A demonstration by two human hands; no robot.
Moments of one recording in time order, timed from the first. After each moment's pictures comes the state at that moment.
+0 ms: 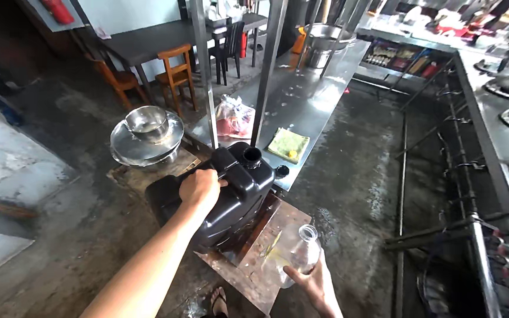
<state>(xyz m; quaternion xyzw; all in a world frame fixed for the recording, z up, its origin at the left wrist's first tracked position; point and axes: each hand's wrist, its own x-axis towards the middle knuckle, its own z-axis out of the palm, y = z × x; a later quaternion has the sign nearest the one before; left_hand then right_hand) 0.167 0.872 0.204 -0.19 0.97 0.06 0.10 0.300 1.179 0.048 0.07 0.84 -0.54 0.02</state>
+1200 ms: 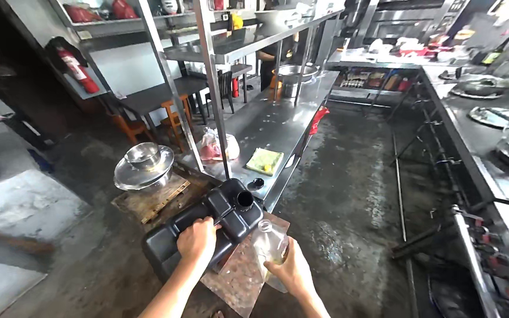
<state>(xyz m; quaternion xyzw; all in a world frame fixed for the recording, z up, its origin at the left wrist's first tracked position) 0.284 1.020 0.179 -0.22 0.97 -0.02 0.06 0.297 1.262 0.066 0.02 0.92 -0.39 0.04</state>
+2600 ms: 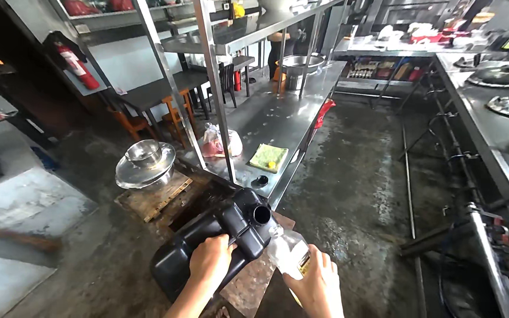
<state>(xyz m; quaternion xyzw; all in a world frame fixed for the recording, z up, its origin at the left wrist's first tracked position) 0.299 1.039 0.184 -0.17 0.96 0.07 0.19 0.329 1.274 0.098 0.05 0.96 -0.27 -0.07</state>
